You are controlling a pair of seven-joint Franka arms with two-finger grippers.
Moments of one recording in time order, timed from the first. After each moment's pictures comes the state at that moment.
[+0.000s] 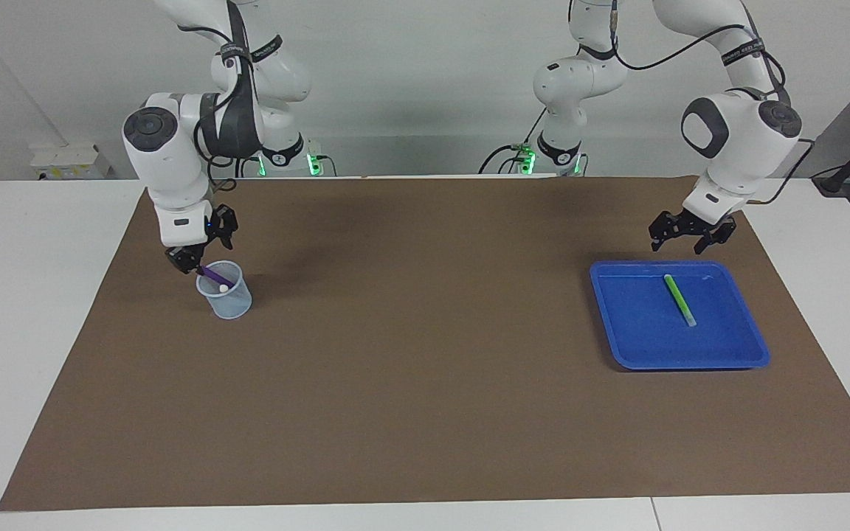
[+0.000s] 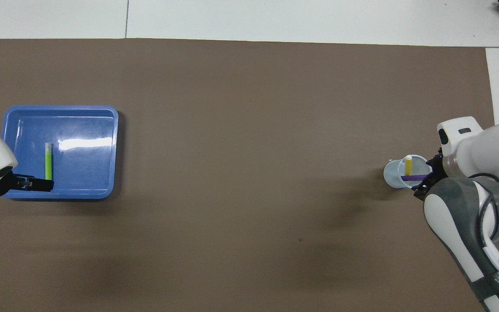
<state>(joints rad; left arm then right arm) 0.24 -0.10 -0.08 -2.27 0.01 2.19 0.38 -0.25 -0.06 0.23 -2.16 -0.07 2.03 -0.95</state>
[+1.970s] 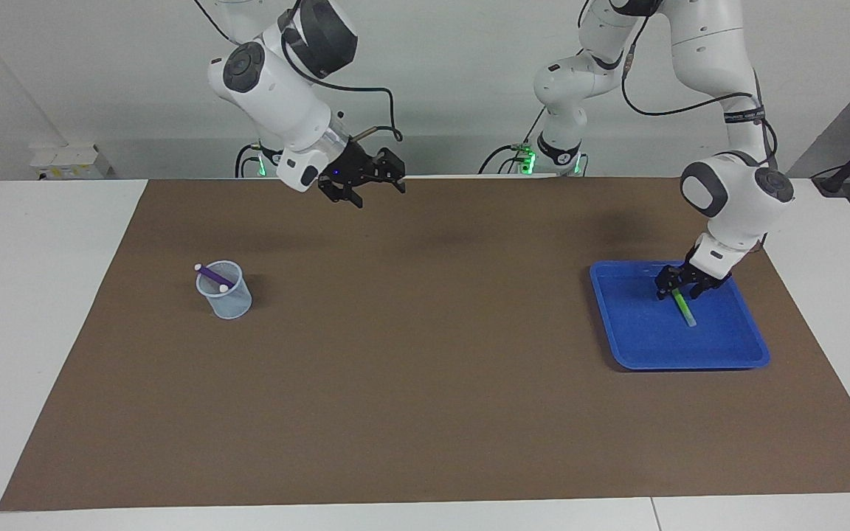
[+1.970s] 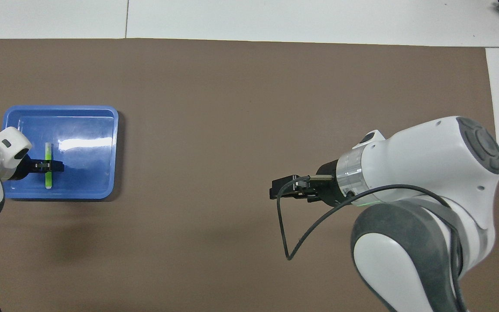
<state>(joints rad) 0.30 0.20 -0.08 -2.20 -0.07 2.45 0.31 0.14 -0.09 0.26 -1.97 0.59 1.93 0.31</state>
